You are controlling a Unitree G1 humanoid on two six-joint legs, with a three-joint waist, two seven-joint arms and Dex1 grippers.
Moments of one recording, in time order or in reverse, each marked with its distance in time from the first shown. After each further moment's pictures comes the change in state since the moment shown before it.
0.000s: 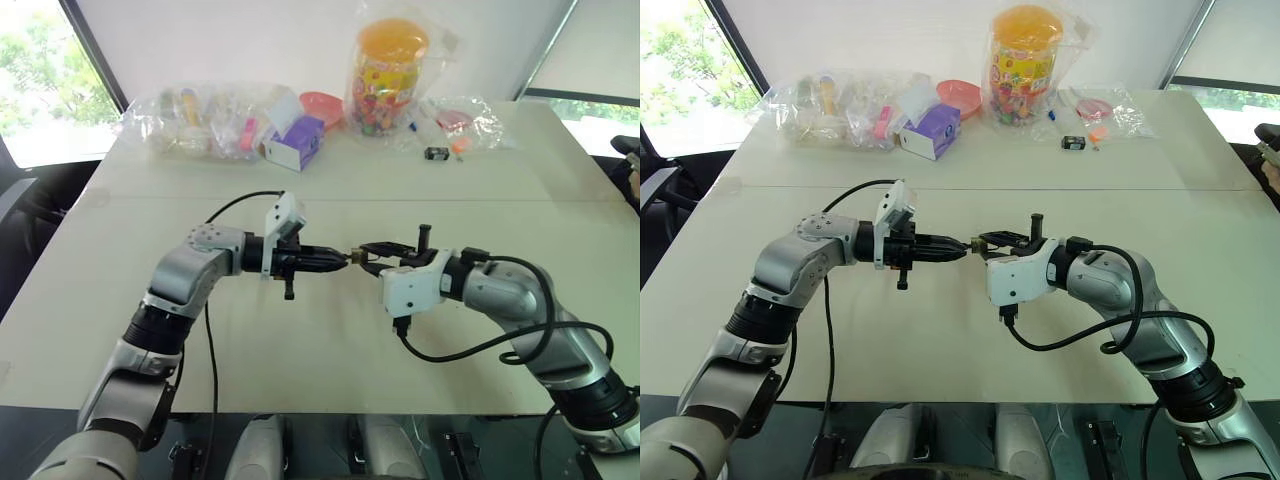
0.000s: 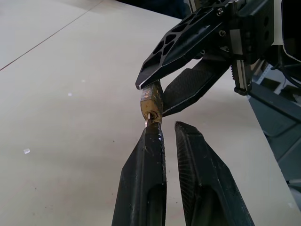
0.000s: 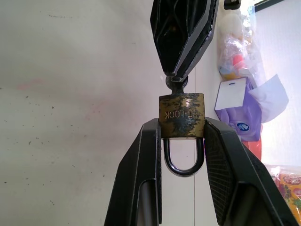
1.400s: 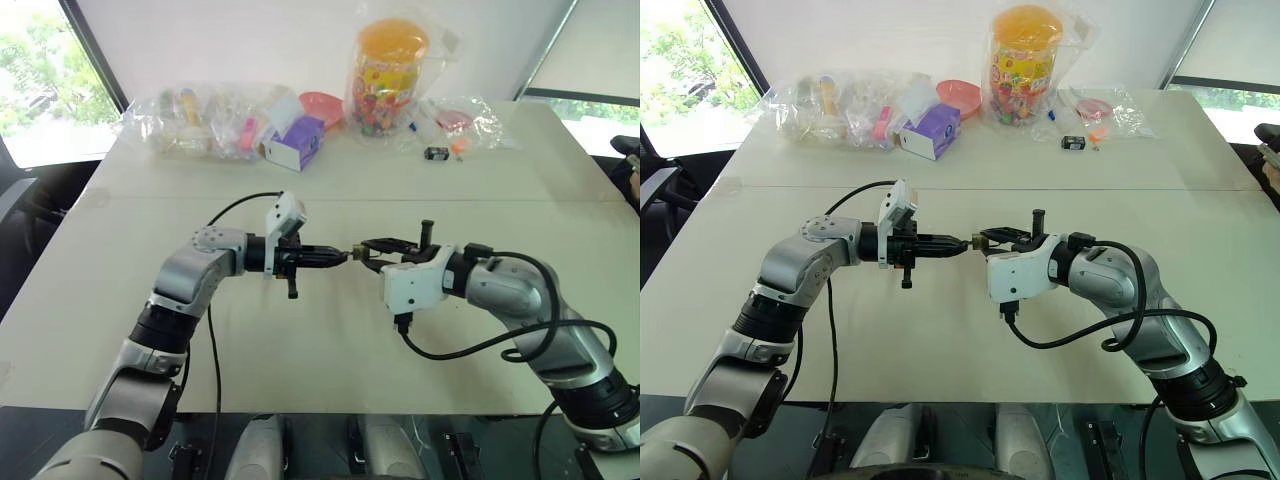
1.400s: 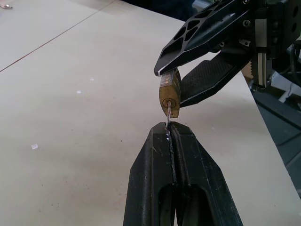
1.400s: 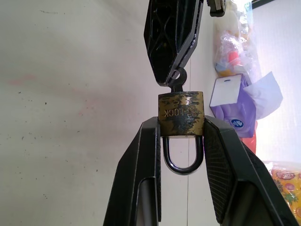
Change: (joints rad) left arm -0.003 -0.028 0.014 0.045 0.019 -0.011 0.020; right arm -0.013 0.002 -0.015 -0.027 -0.005 0.021 0.031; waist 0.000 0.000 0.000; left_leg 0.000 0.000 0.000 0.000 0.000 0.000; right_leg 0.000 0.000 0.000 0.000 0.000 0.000
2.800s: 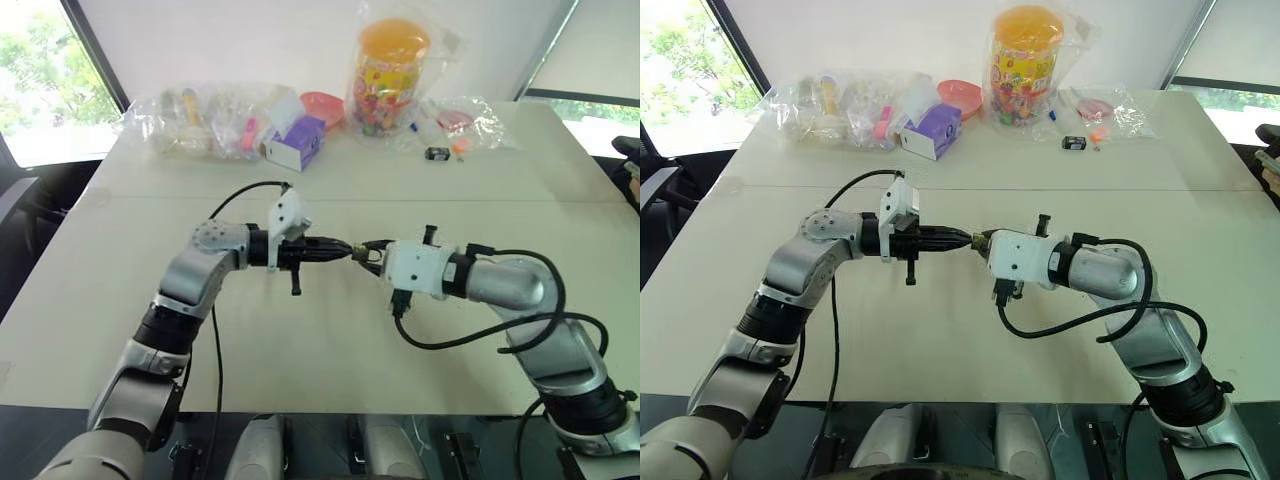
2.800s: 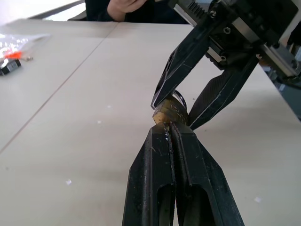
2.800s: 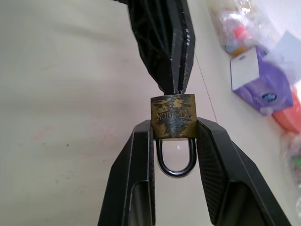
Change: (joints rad) left arm 0.014 -0.013 -0.029 0.002 0.129 -0.334 -0.009; right arm 0.001 0.095 -0.053 -0.124 0.232 0.498 0.089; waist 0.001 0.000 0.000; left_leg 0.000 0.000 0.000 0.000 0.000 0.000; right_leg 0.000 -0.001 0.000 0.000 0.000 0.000
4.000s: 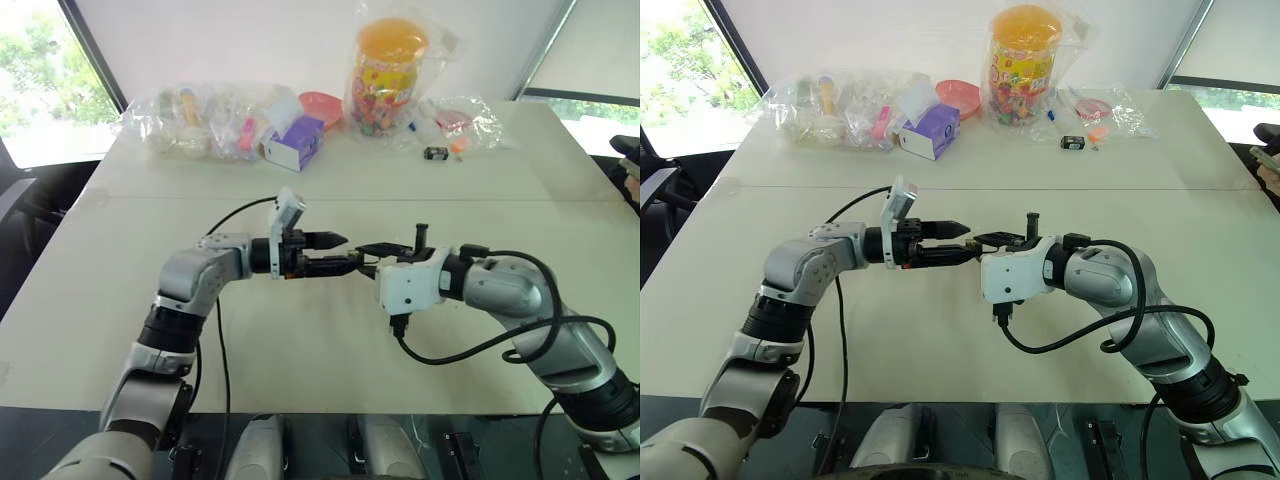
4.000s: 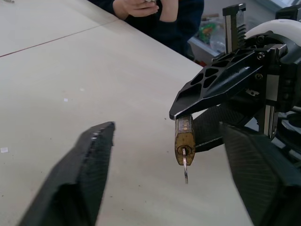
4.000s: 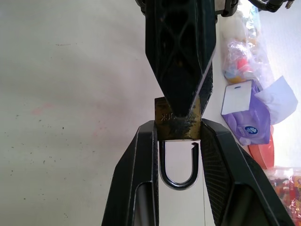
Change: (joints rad) left arm -0.007 -0.063 0.105 -0.009 -0.268 0.521 0.108; right arm -0.025 -0.120 0.097 0.048 -0.150 -0.349 -0.064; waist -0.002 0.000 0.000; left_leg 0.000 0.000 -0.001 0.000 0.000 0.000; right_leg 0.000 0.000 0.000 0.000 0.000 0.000
